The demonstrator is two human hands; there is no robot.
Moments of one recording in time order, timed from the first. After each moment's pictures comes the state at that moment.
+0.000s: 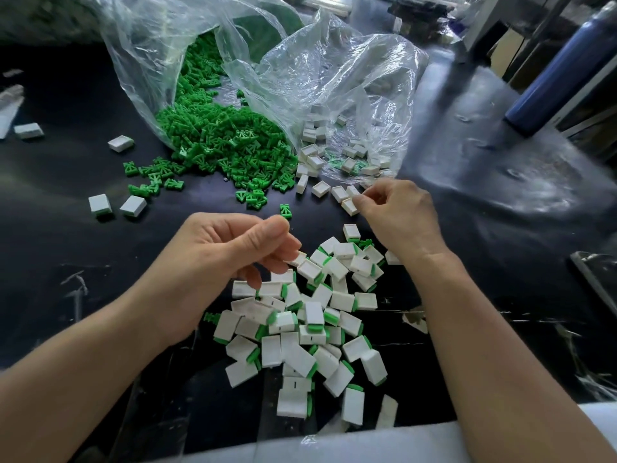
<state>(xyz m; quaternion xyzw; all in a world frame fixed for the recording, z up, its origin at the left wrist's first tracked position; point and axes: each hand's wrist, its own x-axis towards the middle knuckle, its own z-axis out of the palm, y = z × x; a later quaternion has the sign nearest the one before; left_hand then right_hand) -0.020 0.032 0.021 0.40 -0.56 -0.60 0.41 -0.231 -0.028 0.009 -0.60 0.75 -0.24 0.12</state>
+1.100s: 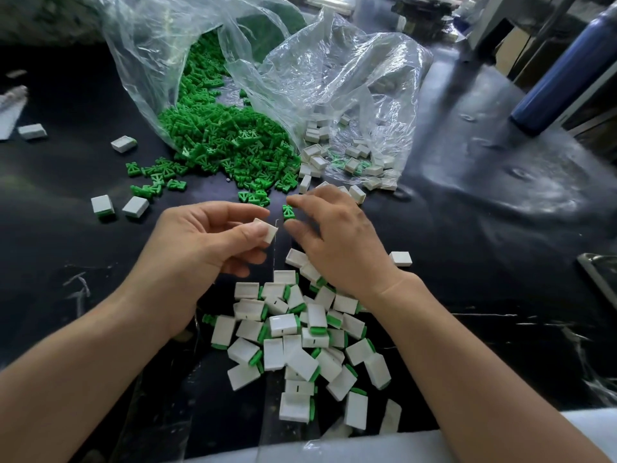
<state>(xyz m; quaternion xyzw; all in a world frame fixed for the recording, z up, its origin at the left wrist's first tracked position) -0.021 0.023 0.017 0.52 -0.45 -0.56 0.47 -0.175 -0.004 0.004 -0.77 0.57 -0.22 0.15</state>
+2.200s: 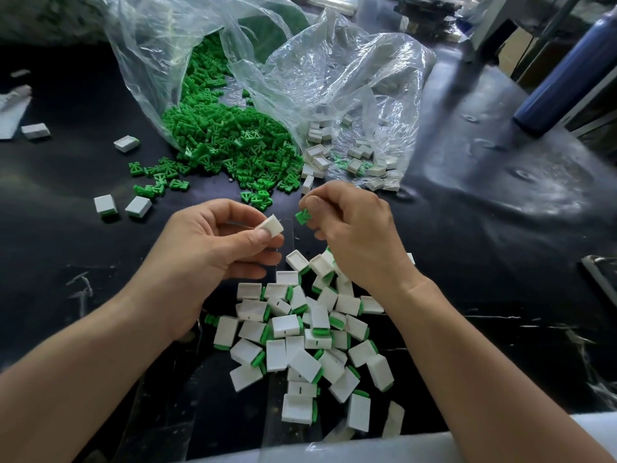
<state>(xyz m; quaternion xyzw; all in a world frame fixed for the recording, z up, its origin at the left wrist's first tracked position) -0.022 0.024 0.018 0.50 -0.44 -0.60 0.45 -0.178 0.002 0.018 -0.69 0.57 -0.38 0.26</state>
